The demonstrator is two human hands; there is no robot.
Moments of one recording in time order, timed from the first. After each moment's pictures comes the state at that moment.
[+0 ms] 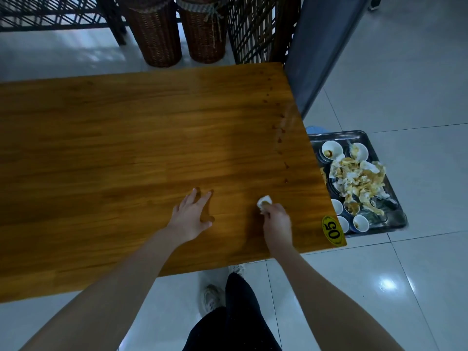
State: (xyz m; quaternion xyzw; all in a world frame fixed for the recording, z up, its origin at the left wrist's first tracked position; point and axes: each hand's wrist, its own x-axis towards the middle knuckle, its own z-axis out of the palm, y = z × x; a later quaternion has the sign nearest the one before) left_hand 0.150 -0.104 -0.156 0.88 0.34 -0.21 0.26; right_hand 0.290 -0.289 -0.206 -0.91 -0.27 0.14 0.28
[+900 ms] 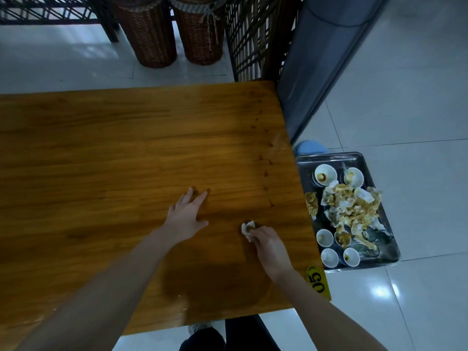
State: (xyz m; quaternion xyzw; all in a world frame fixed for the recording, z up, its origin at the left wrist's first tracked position) left_hand 0.267 -0.056 -0.158 0.87 0.35 -0.23 0.27; right_hand 0.381 -0.282 -0.212 -0.85 -0.43 0.18 0.23
